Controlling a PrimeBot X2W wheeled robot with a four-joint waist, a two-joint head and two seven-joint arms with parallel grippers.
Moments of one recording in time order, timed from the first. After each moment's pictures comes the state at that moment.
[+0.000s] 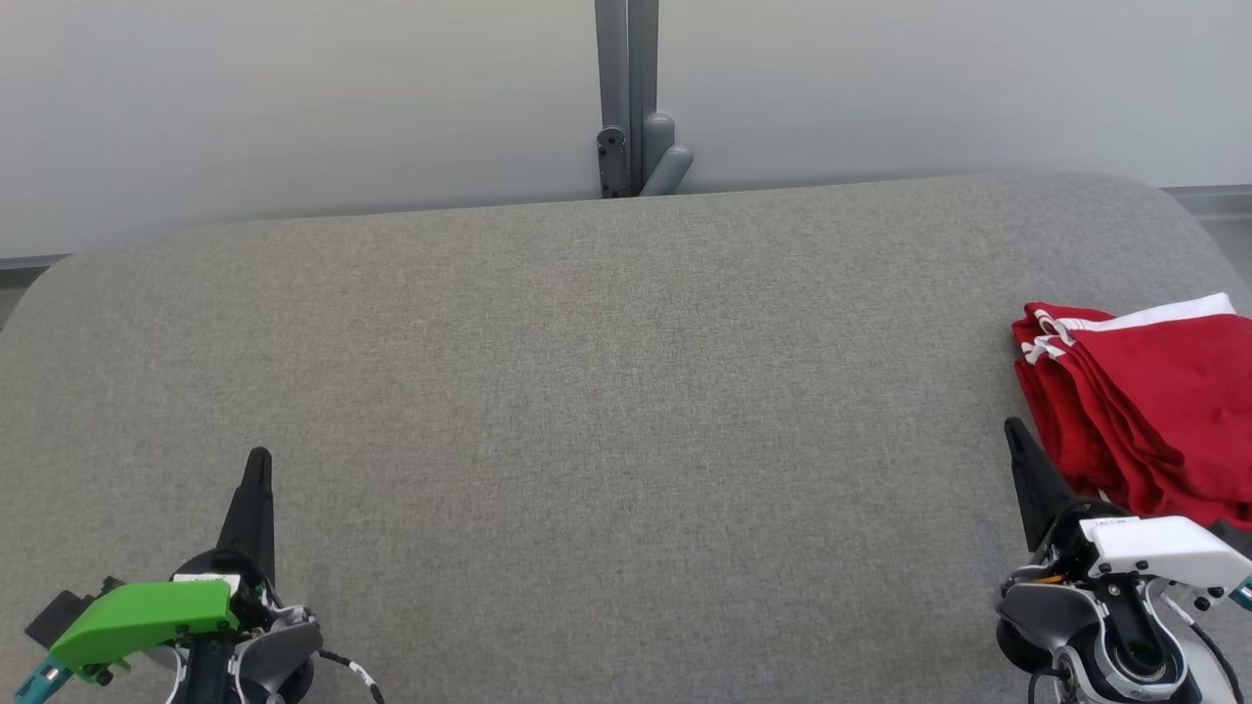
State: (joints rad) left arm -0.11 0.05 0.12 0.26 -1.61 -0.13 0.11; right arm -0.12 -0.05 -0.11 0.26 1.61 0.13 0.12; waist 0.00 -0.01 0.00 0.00
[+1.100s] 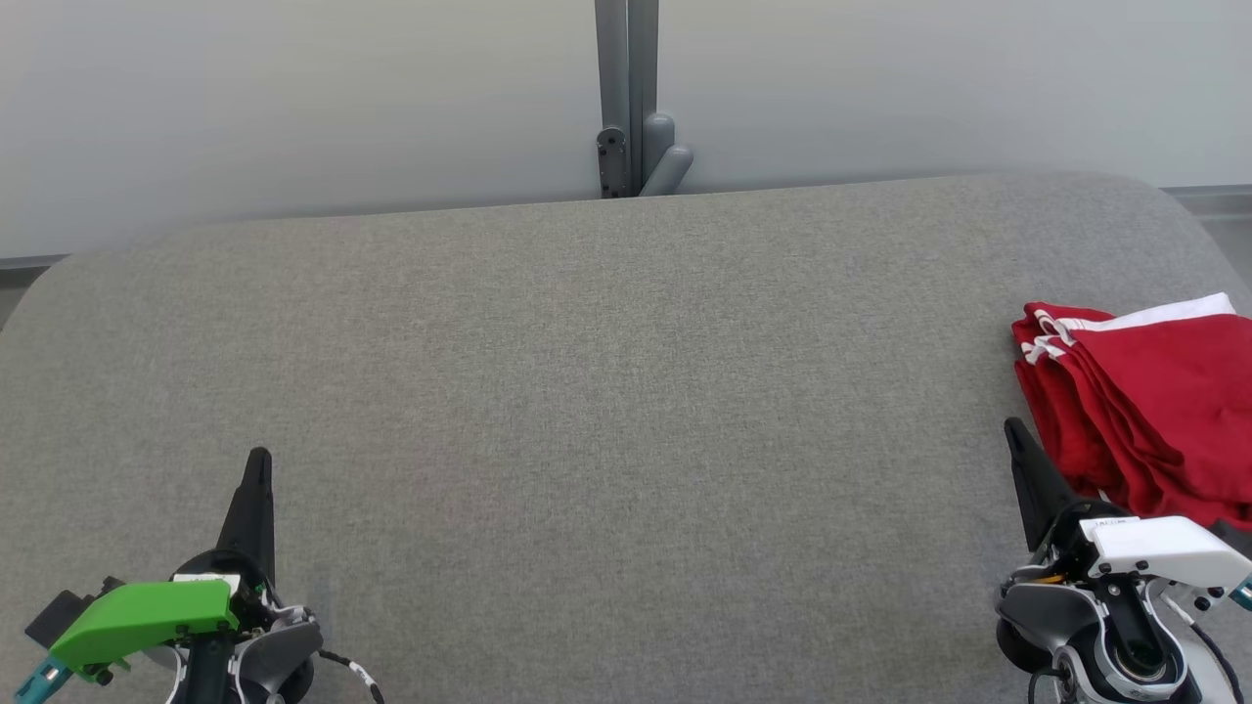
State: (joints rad) left arm -0.11 0.05 0.12 0.26 -1.61 -0.13 0.11; right arm -0.12 -0.05 -0.11 0.26 1.61 0.13 0.12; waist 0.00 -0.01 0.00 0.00
